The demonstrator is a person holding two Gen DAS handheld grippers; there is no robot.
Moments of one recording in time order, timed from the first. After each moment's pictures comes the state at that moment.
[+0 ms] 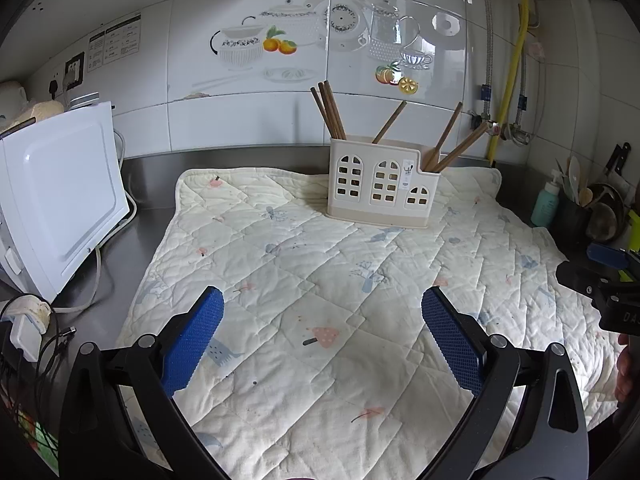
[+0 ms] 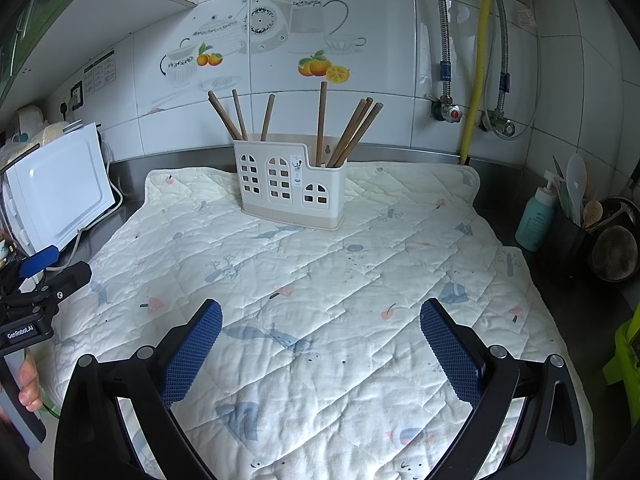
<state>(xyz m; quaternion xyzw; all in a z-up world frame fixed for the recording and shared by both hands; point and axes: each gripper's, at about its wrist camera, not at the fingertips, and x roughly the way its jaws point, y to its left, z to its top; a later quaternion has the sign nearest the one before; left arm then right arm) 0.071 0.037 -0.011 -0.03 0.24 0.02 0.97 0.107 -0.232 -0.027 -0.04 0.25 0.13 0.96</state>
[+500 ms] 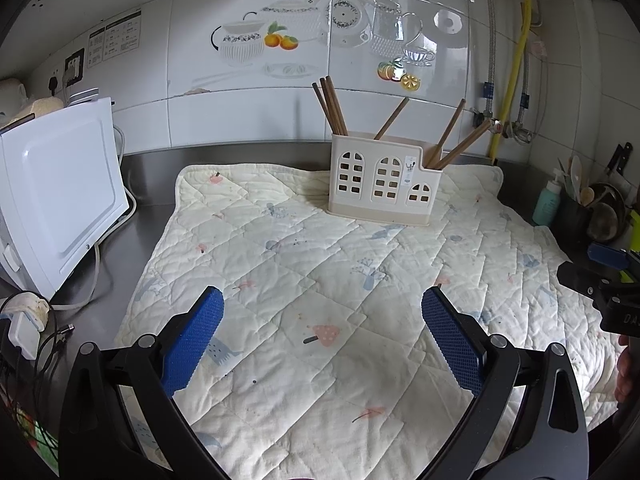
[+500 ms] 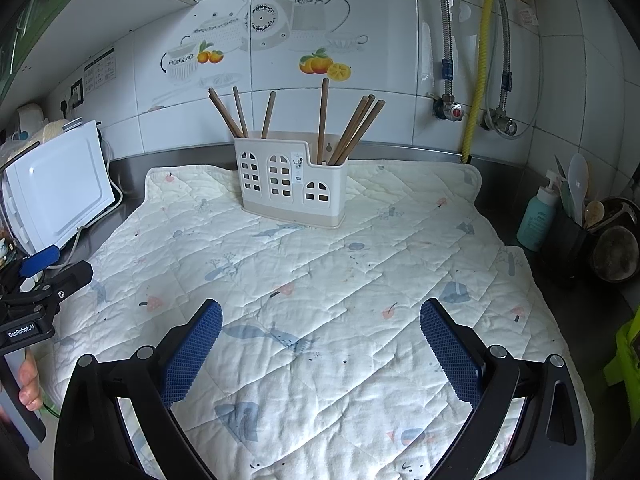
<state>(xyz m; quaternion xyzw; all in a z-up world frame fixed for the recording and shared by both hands) 0.074 0.037 -0.015 -0.03 0.25 0.02 0.97 0.109 -0.231 -0.029 -0.04 0.26 0.13 0.96</state>
